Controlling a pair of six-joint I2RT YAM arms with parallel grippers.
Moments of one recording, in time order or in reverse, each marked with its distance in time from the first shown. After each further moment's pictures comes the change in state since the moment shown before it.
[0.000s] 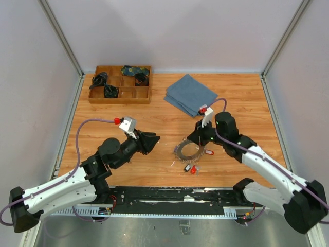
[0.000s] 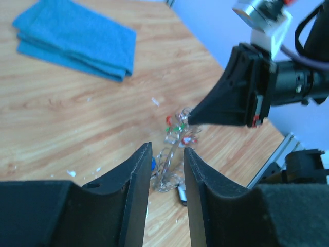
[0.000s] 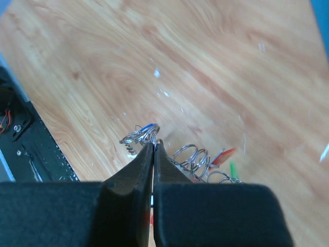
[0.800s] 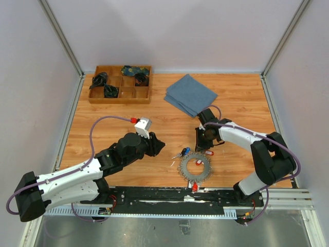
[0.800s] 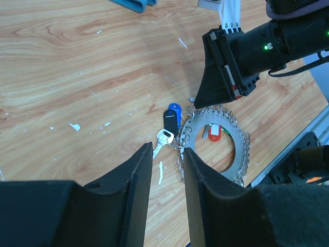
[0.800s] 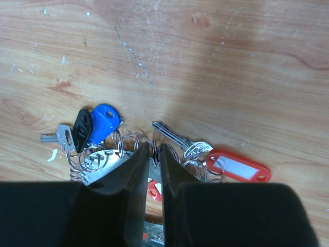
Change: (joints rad) left arm 0.000 0.212 0.034 -0.080 0.022 -0.066; right arm -0.046 0.483 0.147 -0.320 0.219 0.264
